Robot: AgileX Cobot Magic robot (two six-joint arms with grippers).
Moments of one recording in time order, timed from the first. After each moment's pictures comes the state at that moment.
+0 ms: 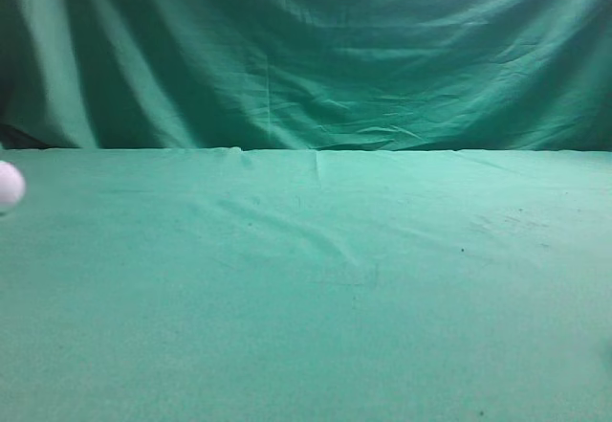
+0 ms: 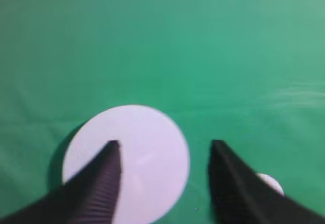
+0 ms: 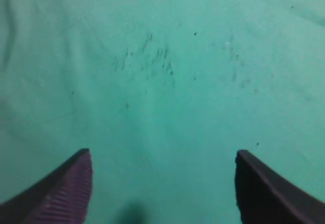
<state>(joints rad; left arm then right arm) 0.06 1.72 -1.40 -0.15 0.90 0.23 0.26 1.21 -0.69 0.30 0.71 -0.51</state>
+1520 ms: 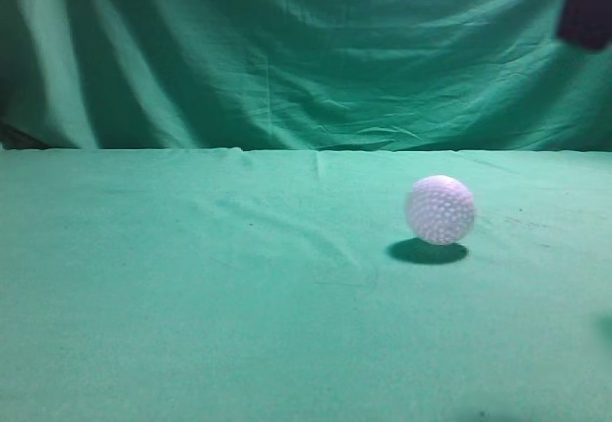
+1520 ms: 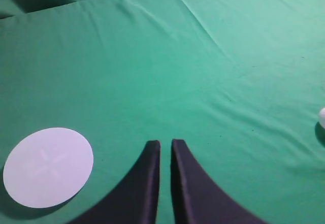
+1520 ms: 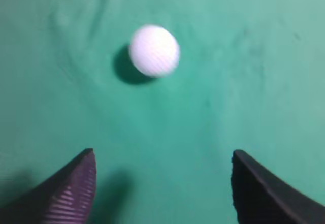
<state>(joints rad) -0.13 0.67 -0.63 -0.41 0.57 0.47 0.42 1.28 -0.77 0.34 0.82 -0.54</state>
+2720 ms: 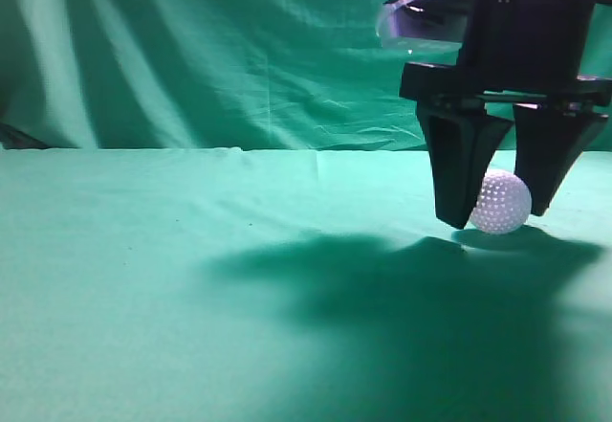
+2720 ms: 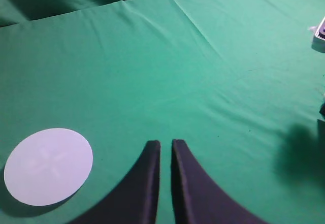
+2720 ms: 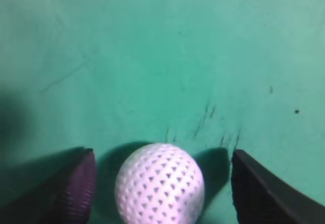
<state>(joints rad) -0.13 0.59 -0.59 -0.41 0.56 0.47 0.51 1.80 -1.07 0.04 0.75 -0.14</state>
